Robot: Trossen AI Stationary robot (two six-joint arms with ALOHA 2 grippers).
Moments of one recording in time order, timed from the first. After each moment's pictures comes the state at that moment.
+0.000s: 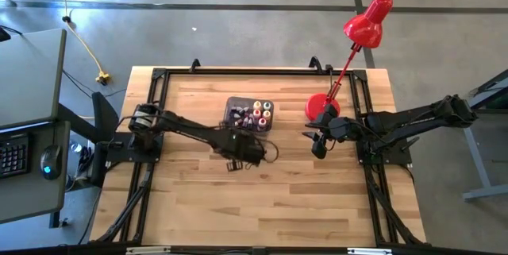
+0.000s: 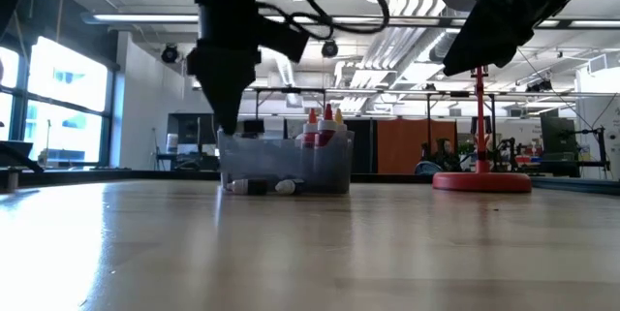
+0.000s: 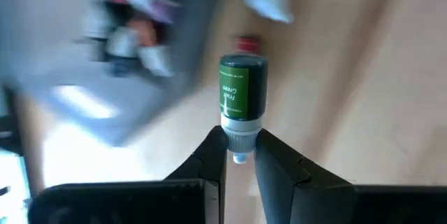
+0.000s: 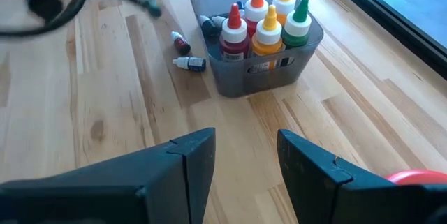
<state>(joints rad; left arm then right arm) -0.18 1.94 1.54 -1.21 -0.43 -0.42 0.13 0.92 0.61 -0.36 0.37 0.37</state>
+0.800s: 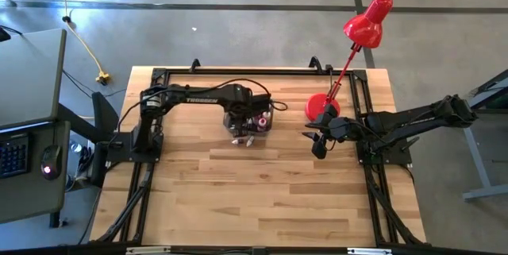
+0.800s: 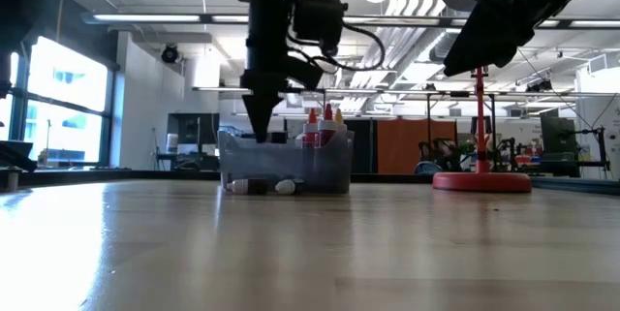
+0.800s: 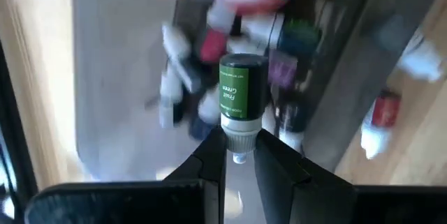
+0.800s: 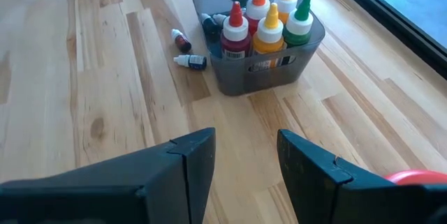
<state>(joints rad) 0.19 1.99 1.66 -1.16 -0.25 0.06 0.13 0.92 0.61 -0.36 0.37 0.36</state>
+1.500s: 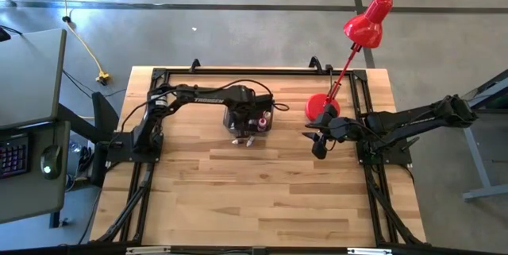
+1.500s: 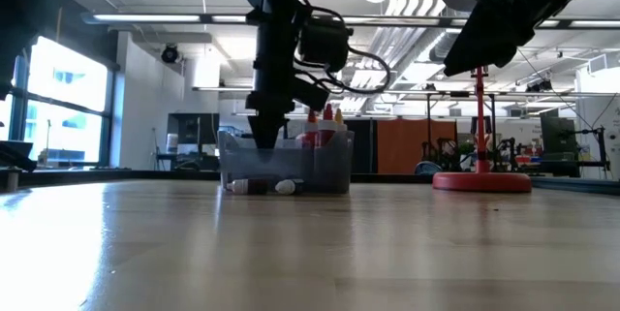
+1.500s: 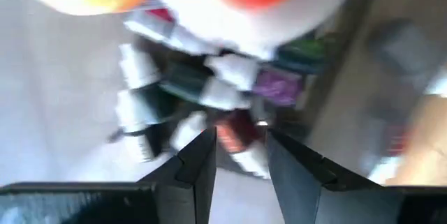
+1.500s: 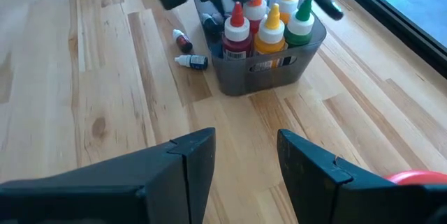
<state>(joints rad) 0.21 2.07 1.66 -1.10 -0.17 0.12 0.13 0.92 0.61 -0.36 0.36 0.36</state>
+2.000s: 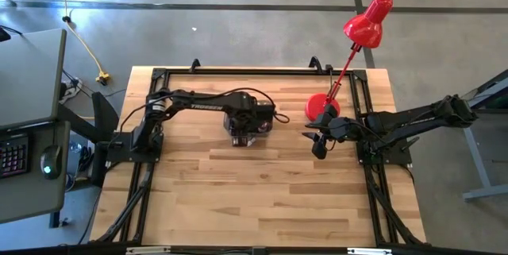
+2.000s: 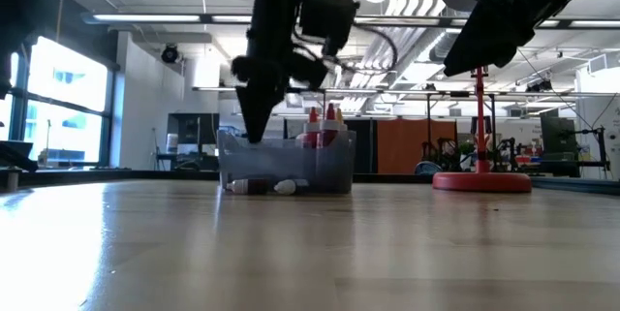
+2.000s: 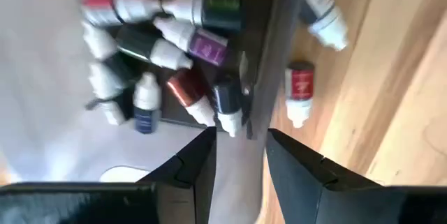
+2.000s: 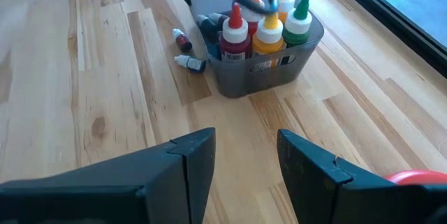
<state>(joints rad) 0.12 2.05 1.73 -1.27 -0.14 0.05 0.13 0.92 0.61 -0.36 0.36 0.36</state>
